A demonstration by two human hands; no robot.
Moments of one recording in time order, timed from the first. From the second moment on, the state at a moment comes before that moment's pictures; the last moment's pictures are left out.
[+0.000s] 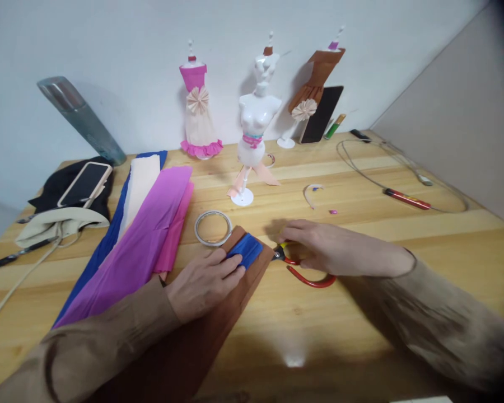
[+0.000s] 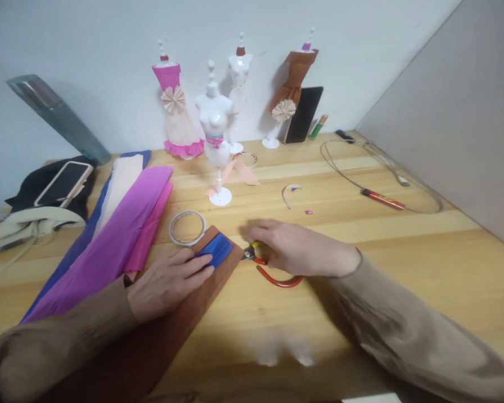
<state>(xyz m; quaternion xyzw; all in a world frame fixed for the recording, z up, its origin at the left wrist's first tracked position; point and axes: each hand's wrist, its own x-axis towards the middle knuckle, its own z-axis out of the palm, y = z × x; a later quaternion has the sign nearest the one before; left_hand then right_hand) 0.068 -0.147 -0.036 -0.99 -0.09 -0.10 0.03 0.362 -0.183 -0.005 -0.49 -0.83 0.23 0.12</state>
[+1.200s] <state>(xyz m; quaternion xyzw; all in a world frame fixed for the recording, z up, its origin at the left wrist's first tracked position) 0.064 -0.121 -0.063 -0.98 -0.20 -0.10 -0.01 0.387 -0.183 -0.028 -0.55 -0.62 0.48 0.30</state>
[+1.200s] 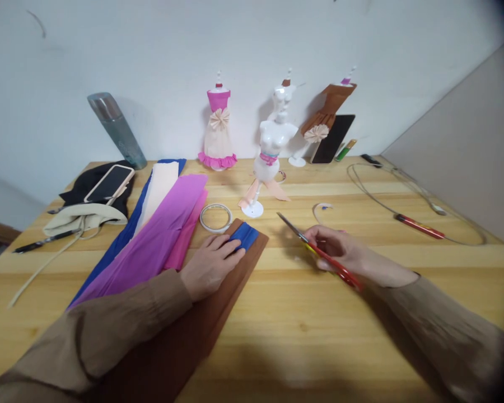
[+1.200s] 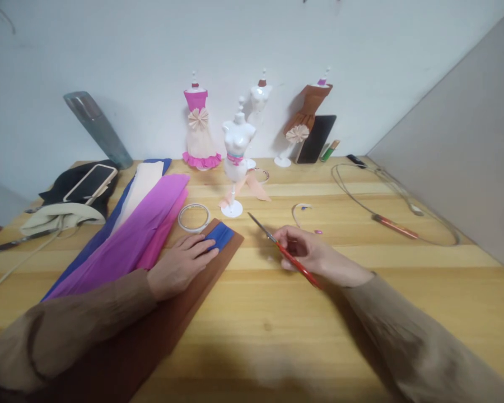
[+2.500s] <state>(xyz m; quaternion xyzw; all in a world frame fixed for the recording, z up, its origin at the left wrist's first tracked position) 0.063 -0.109 -0.065 -0.91 -0.26 -0.16 -0.27 0.324 -0.199 0.004 -0.52 -0.56 0.64 0.05</state>
